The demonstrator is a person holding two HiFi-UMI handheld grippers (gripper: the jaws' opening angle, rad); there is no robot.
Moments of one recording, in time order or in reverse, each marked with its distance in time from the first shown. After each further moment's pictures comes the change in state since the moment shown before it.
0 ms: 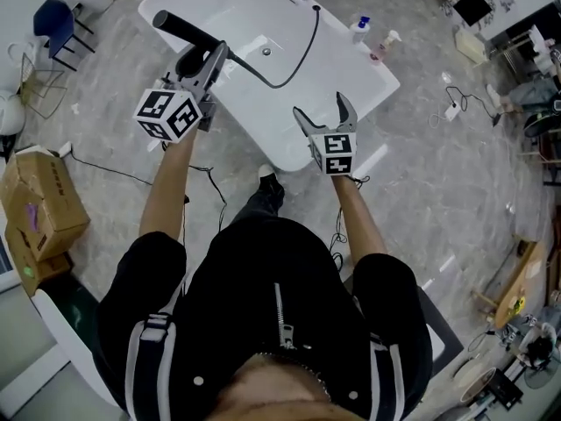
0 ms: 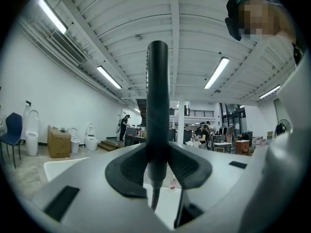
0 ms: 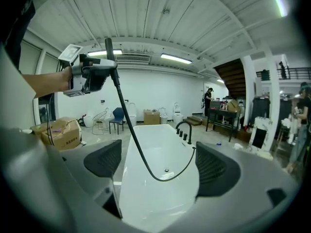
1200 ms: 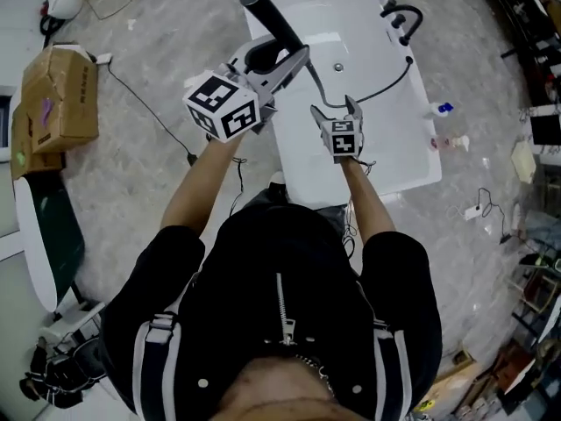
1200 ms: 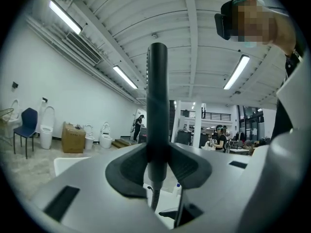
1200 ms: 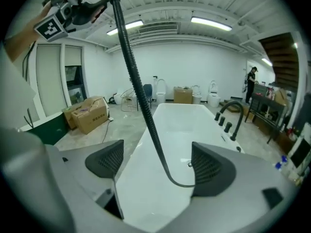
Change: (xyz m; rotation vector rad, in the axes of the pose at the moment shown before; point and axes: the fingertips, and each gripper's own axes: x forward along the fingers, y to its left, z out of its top) left arm 0.079 0.099 -0.002 -0.058 -0.015 0.168; right arm 0.287 0.041 -0.060 -0.150 0.269 0.399
